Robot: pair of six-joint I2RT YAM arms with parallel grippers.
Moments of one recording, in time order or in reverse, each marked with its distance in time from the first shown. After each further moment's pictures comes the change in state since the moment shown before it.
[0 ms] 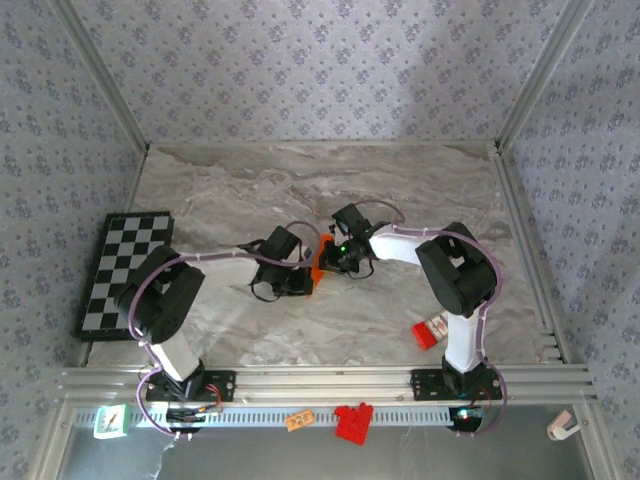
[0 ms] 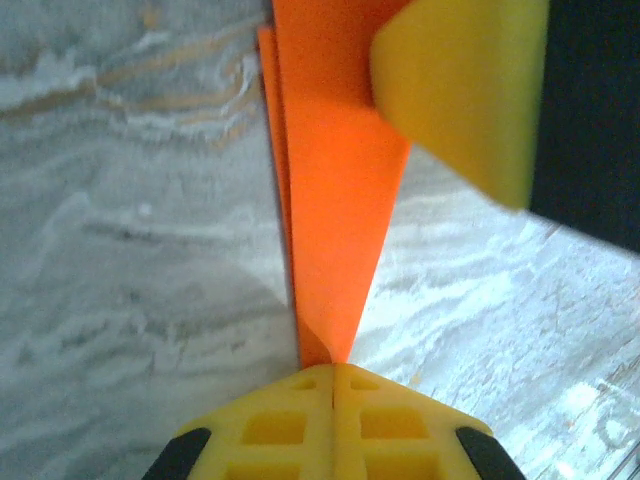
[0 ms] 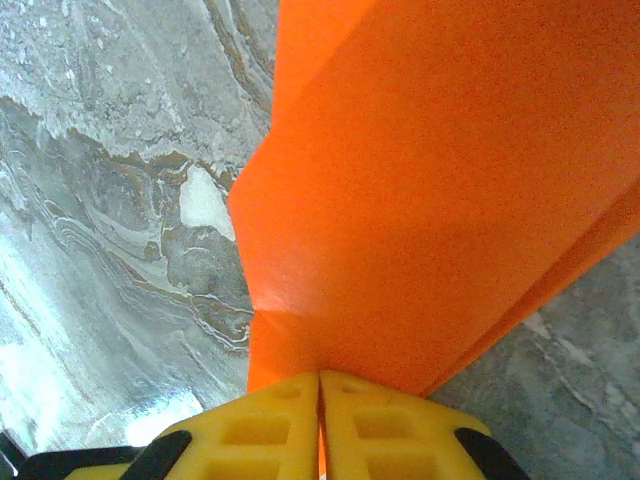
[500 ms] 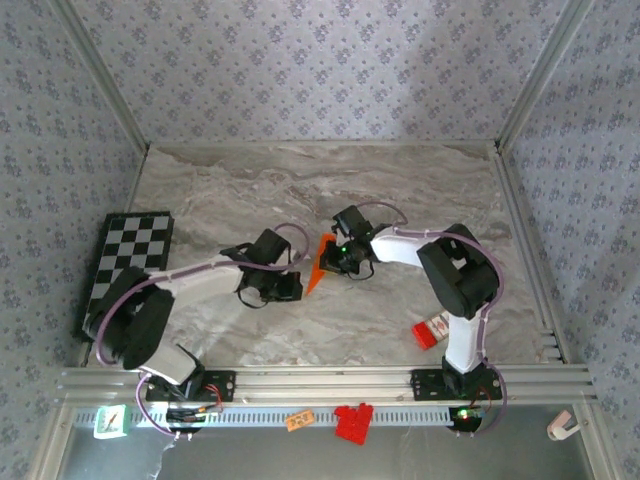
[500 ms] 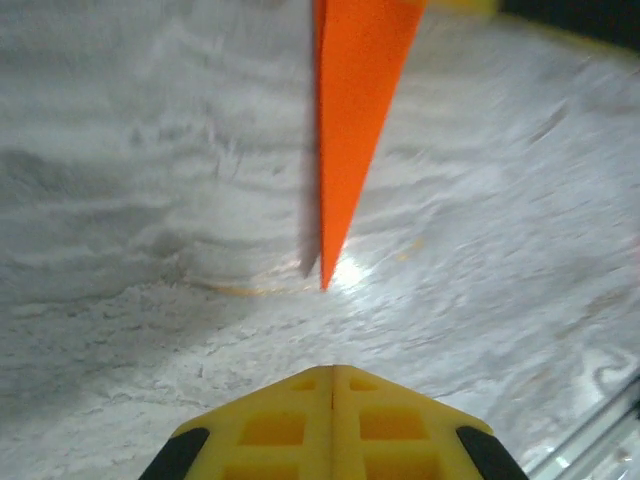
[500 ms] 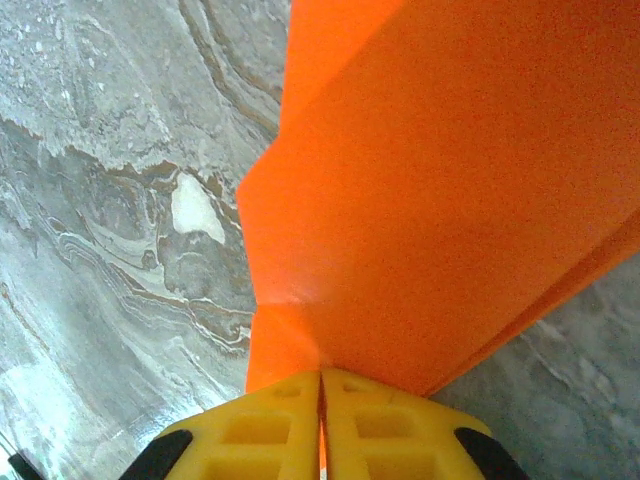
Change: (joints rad) left arm 0.022 -0.212 -0.054 -0.121 -0.021 -0.001; right arm 0.011 -0.029 -0.042 0.040 0.021 0.074
